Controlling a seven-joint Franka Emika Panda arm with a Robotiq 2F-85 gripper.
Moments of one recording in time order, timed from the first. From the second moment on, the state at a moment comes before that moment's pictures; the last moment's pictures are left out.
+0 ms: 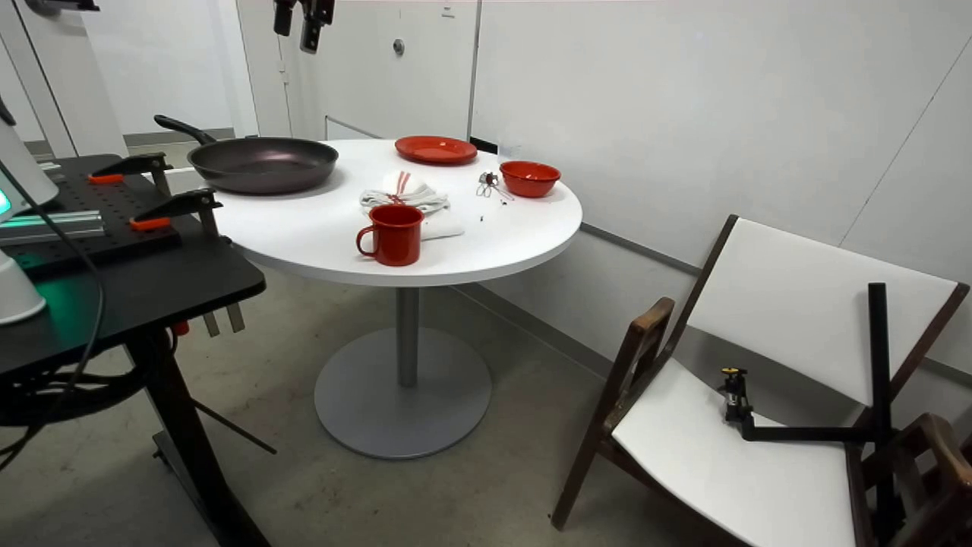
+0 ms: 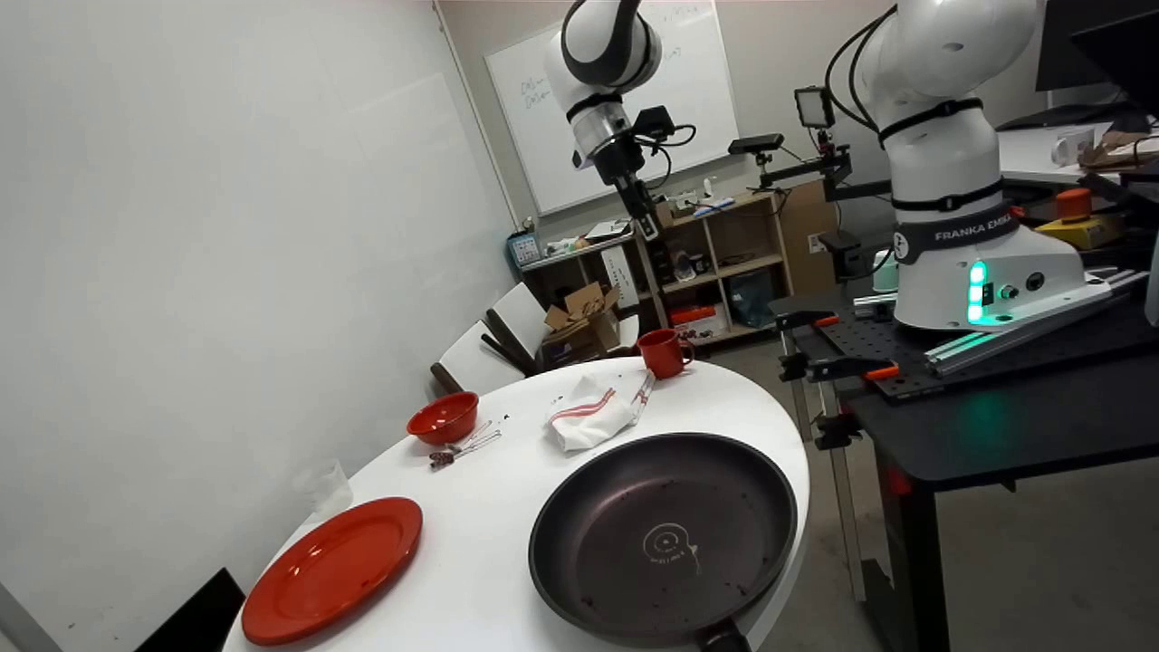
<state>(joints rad) -0.13 -0.20 -0.23 -2.46 0.04 2.03 -0.26</state>
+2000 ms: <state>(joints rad) -0.24 0.21 -0.23 -2.37 0.14 2.38 -0.25</state>
